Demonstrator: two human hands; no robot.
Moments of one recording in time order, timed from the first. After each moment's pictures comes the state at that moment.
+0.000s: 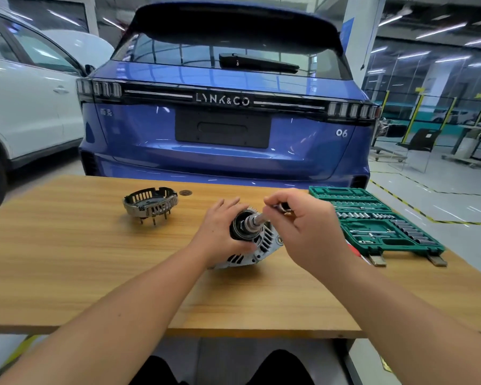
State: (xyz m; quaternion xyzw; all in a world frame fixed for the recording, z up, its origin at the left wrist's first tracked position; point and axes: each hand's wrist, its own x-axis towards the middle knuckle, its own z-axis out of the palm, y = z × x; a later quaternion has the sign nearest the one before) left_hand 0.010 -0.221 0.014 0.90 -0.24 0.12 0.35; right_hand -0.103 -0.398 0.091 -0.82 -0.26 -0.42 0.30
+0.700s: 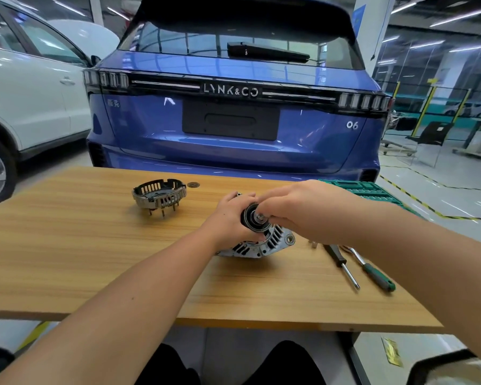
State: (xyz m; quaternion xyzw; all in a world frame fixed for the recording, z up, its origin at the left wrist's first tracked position) left_hand 0.017 -0.220 0.024 0.89 -0.25 0.04 0.38; right_hand -0.090 -0.396 0.144 -0.91 -0.38 -0.12 -0.12
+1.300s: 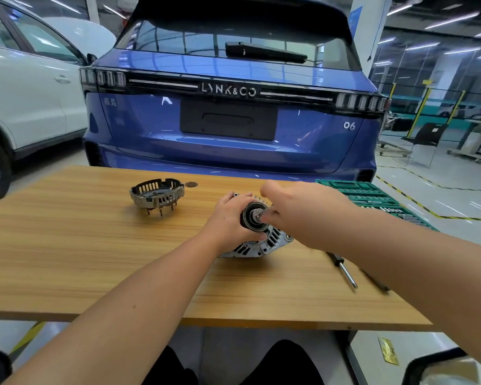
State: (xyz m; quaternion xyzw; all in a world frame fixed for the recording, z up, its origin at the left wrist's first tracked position) left_hand 0.014 -0.225 0.018 0.89 -0.24 0.09 0.37; right_hand -0.101 -0.374 0.145 -0.97 -0.16 -0.10 -0.12
